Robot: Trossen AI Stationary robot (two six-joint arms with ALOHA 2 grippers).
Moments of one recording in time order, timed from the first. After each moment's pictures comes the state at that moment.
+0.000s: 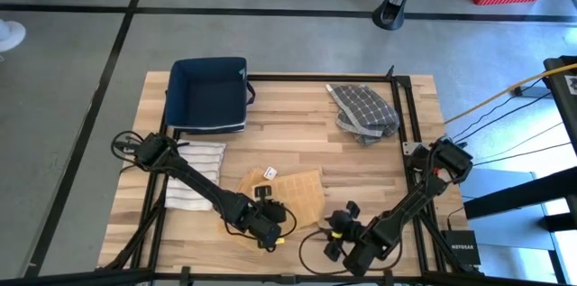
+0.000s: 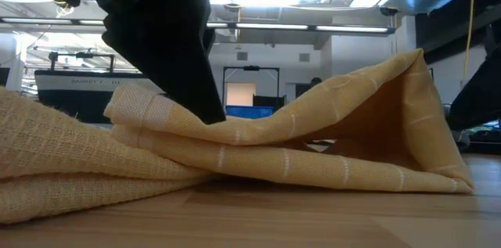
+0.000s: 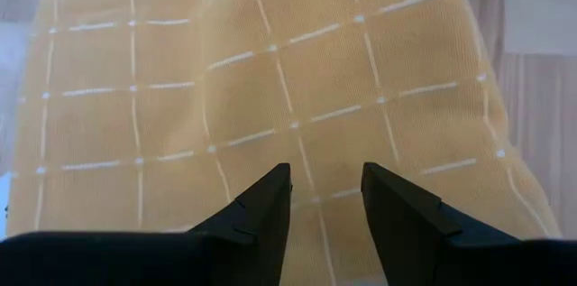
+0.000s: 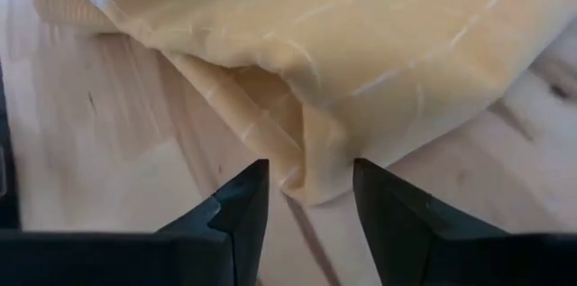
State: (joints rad) left arm -0.54 2.01 1.40 -0.53 -0.41 -0.54; right arm 0.86 1.92 1.12 -0.42 0.72 1.35
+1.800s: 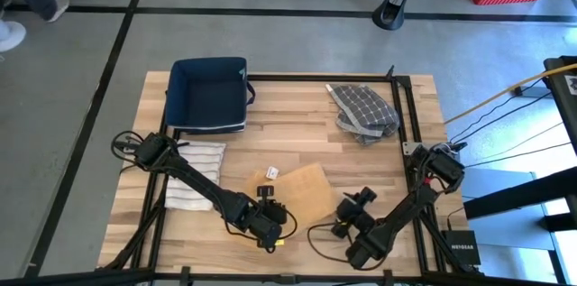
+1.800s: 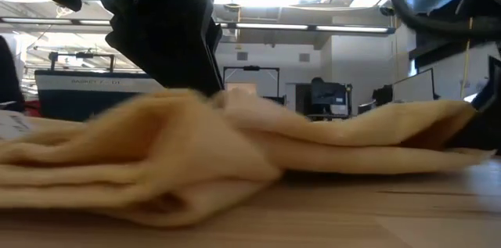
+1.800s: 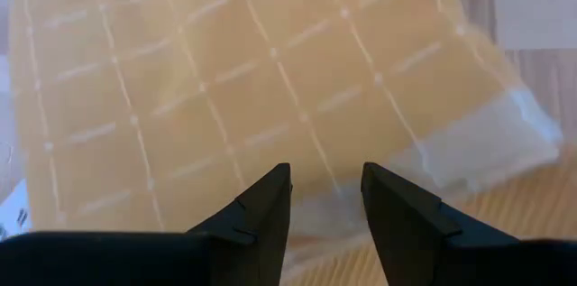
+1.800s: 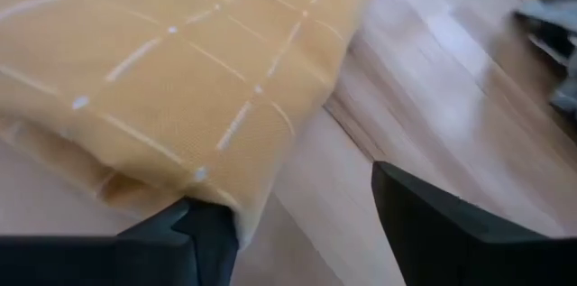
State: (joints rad) left arm -0.54 2.01 1.40 -0.52 -0.41 -0.46; right arm 0.85 2.02 1.18 -1.02 0.78 1.56
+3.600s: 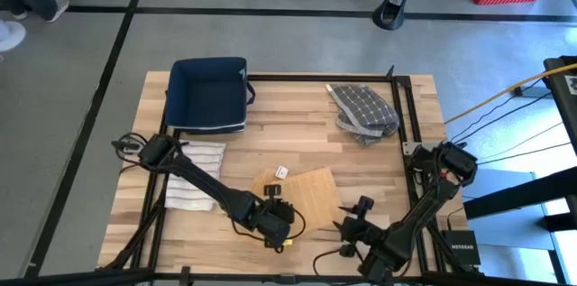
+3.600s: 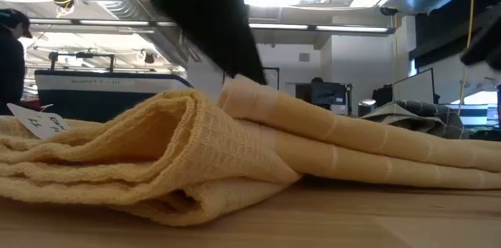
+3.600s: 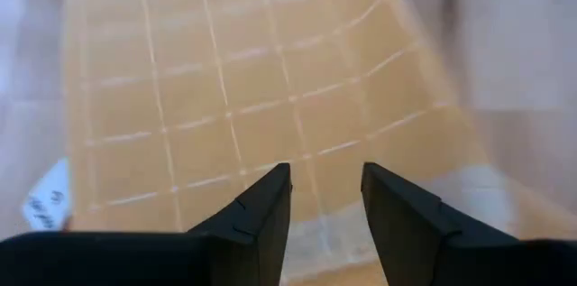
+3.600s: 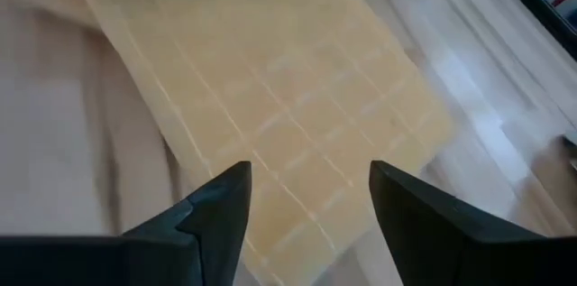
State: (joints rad) left arm -0.51 2.04 1.53 -0.59 -0.40 -0.43; right arm 0.95 1.91 1.26 -0.94 0.87 1.22
